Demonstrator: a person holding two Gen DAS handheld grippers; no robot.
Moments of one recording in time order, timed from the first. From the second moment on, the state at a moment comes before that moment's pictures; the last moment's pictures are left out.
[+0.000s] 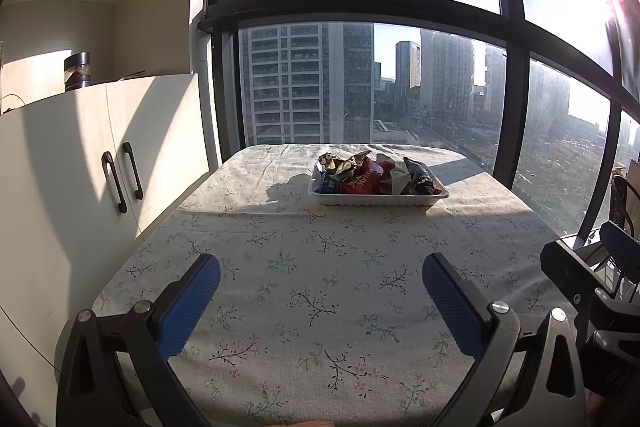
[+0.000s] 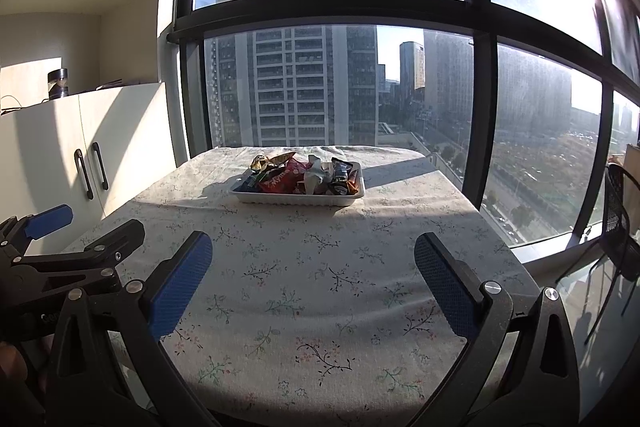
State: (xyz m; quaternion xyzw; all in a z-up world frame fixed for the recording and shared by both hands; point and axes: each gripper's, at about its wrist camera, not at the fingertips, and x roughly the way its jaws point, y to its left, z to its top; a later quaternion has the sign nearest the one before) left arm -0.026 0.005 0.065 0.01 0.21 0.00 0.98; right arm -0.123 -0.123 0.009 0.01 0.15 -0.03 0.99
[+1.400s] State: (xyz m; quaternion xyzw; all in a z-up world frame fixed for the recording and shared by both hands) left arm -0.025 0.003 0.058 0.01 0.22 0.00 0.98; right arm -0.118 -0.126 0.003 0.00 0.16 -0.02 0.99
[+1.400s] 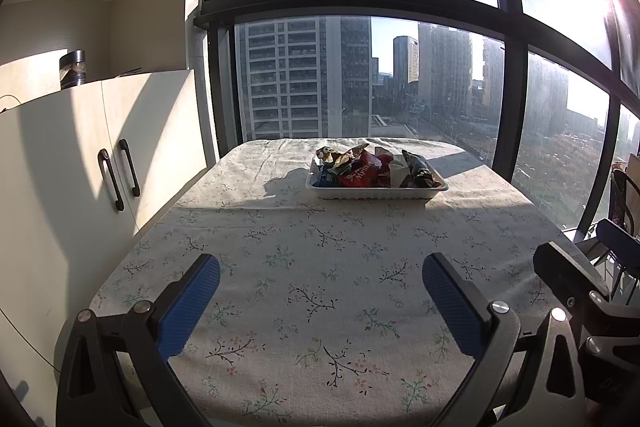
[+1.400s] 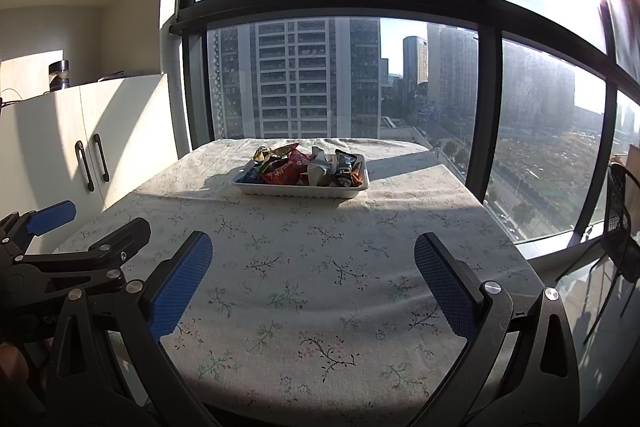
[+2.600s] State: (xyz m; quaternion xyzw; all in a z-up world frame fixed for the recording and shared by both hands) left arm -0.024 0.008 0.056 0.01 0.22 0.00 0.97; right arm -0.116 -0.128 0.000 0.00 0.16 -0.02 0.99
